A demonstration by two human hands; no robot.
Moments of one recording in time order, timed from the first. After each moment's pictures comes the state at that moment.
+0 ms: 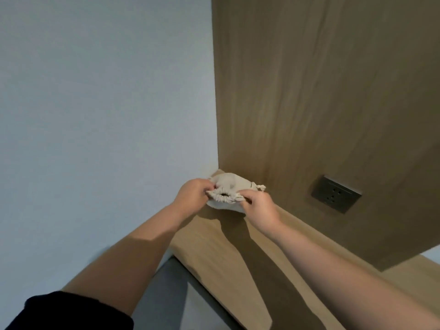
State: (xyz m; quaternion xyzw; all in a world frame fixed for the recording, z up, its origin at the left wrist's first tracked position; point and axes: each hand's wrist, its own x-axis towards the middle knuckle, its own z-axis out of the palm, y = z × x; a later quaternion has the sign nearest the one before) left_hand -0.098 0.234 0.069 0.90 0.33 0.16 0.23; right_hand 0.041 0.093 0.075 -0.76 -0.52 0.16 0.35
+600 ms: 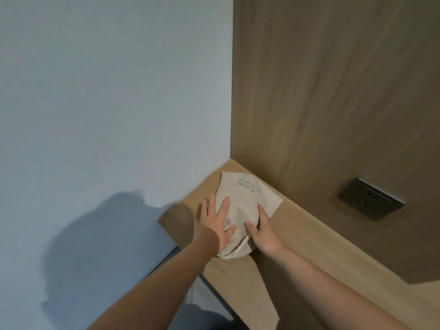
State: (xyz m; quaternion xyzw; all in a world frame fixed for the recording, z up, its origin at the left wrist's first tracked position) left_hand -0.101 0.189 -0.026 0.87 0.46 -0.07 0.16; right_hand 0.036 0.101 -0.040 -0.77 -0.35 0.40 0.36
